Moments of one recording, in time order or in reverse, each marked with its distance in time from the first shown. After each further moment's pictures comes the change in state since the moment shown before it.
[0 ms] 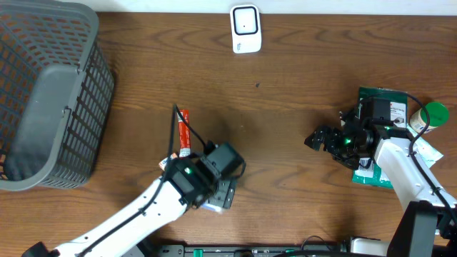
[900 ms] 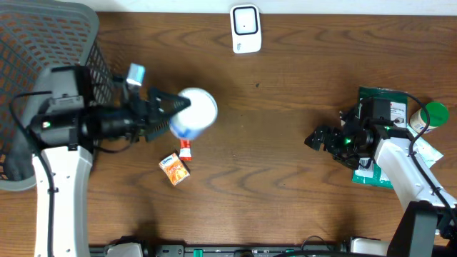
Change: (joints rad) left arm 0.996 0.006 0.349 -0.016 1.301 0.169; right arm 0.000 0.000 0.000 0.003 0.000 0.000
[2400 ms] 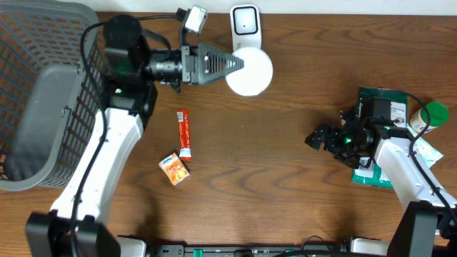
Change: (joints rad) left arm -0.336 0.270 0.000 1.318 0.077 -0.718; right arm -0.002 0.000 0.001 0.011 0.011 0.000
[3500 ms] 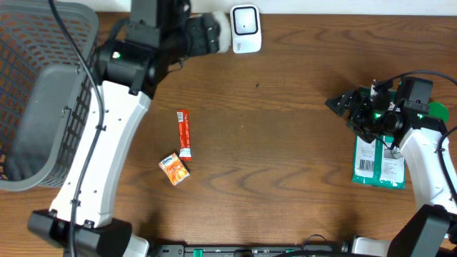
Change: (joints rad) left arm -0.153 0.148 0.660 -1.147 -1.256 0.743; right arm -0.149 0.000 0.185 0.043 -0.204 0.124
